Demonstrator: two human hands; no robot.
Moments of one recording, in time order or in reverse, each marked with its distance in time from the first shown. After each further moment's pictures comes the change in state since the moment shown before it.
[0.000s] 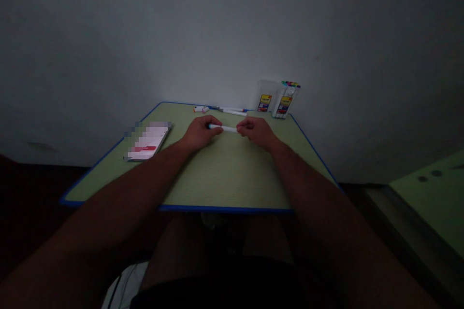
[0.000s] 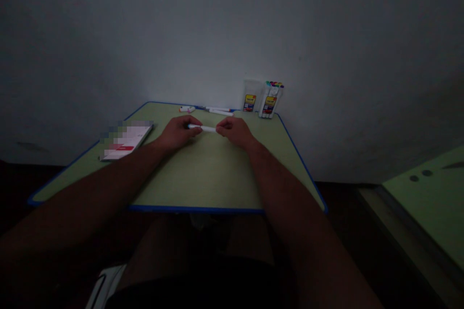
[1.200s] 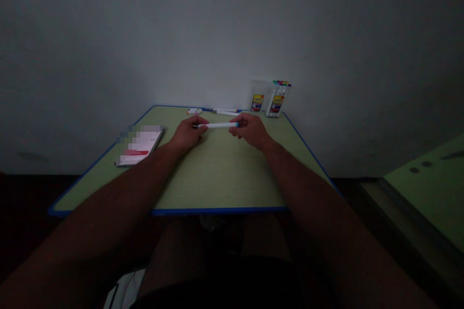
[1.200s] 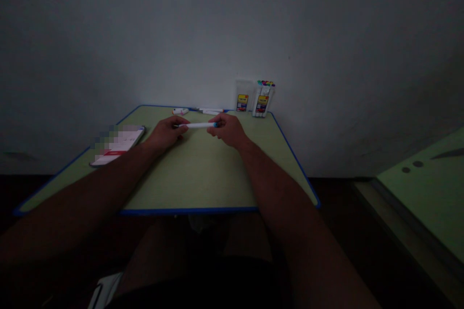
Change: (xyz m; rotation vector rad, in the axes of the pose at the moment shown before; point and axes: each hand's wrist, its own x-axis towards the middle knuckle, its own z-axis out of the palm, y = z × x) left_hand 0.004 -0.006 -0.005 -0.039 0.077 -0.170; right_hand 0.002 0.002 0.003 0.230 0.039 -0.069
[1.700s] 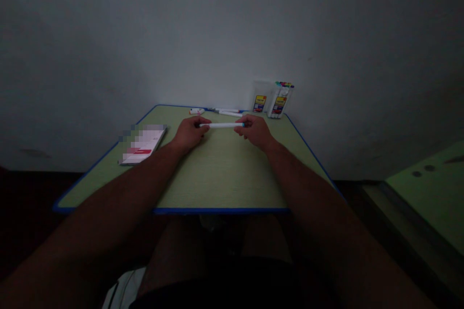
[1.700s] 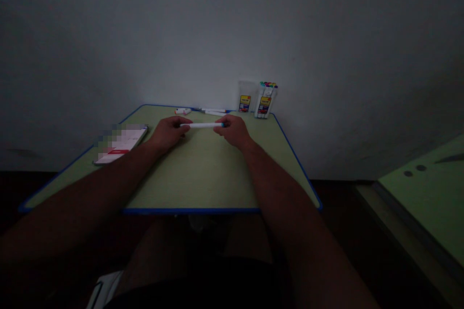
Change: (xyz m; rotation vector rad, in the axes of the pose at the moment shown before) left_hand 0.007 -0.009 0.000 0.045 0.038 0.049; right_hand 0.004 0.008 -0.006 -0.149 0.096 0.029
